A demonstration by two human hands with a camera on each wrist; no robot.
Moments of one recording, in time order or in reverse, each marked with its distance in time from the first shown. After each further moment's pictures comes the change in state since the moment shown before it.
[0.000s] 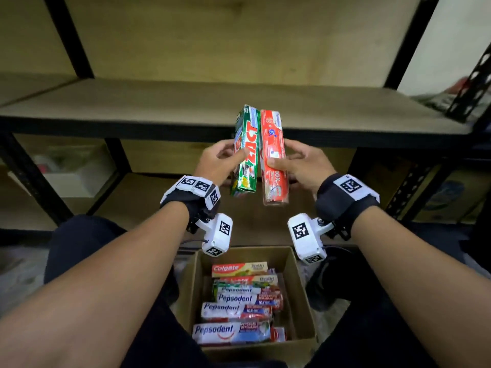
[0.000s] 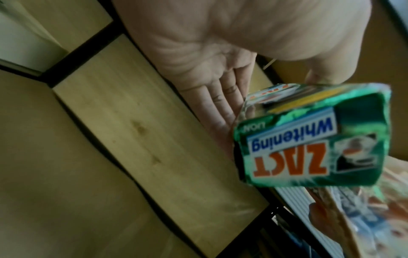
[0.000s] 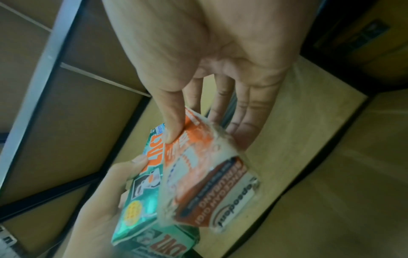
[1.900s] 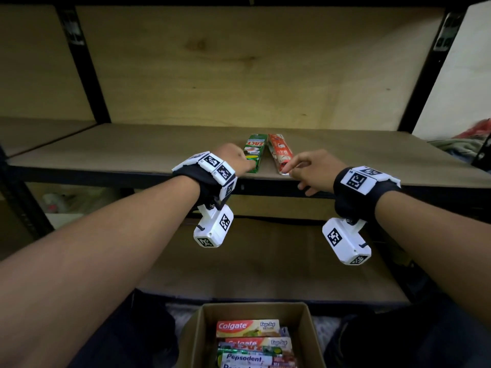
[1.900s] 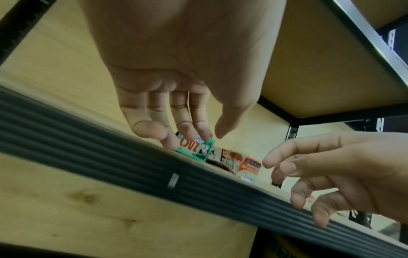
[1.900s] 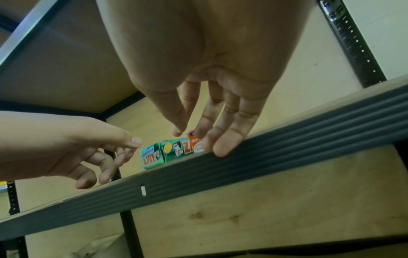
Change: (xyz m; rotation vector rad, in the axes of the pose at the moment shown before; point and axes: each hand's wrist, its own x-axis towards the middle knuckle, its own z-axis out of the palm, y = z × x) left_hand 0.121 0.080 -0.020 0.723 -0.112 -0.075; right_hand 0.110 -0.060 -0.025 -0.548 -0.043 -0.079
